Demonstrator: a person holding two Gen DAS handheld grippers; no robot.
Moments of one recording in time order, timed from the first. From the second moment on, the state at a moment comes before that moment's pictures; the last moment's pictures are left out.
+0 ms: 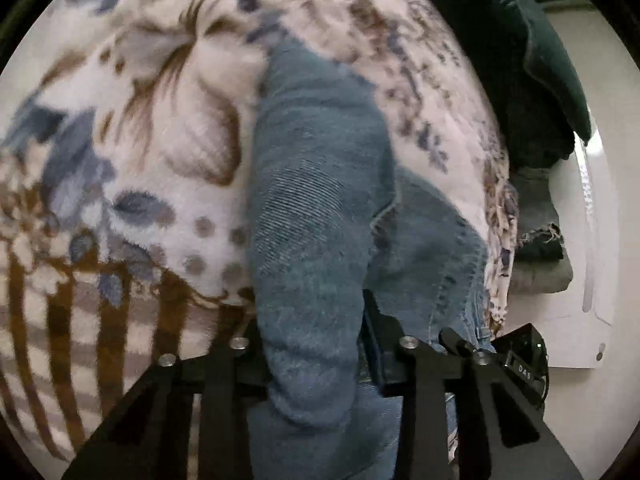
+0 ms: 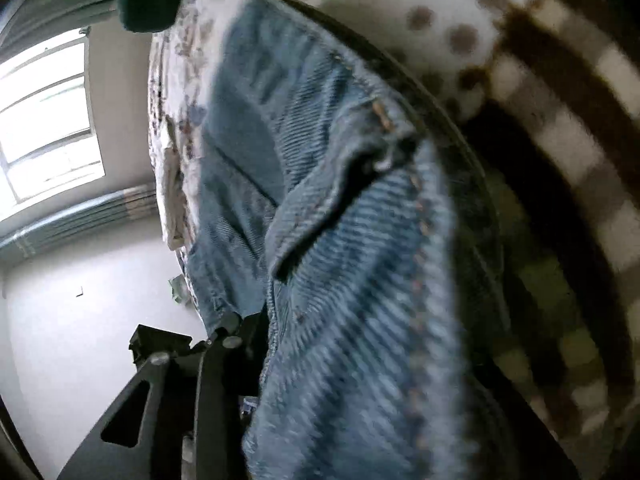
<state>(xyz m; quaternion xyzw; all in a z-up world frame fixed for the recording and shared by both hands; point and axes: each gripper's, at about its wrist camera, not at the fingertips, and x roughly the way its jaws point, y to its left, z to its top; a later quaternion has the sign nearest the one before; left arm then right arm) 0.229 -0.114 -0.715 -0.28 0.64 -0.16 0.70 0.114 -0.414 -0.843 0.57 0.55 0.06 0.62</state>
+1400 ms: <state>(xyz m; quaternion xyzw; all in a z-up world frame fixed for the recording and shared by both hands) 0.656 0.190 -0.693 -0.17 0.58 -0.10 0.79 0.632 -0.141 -0.766 0.42 0.55 0.12 0.71</state>
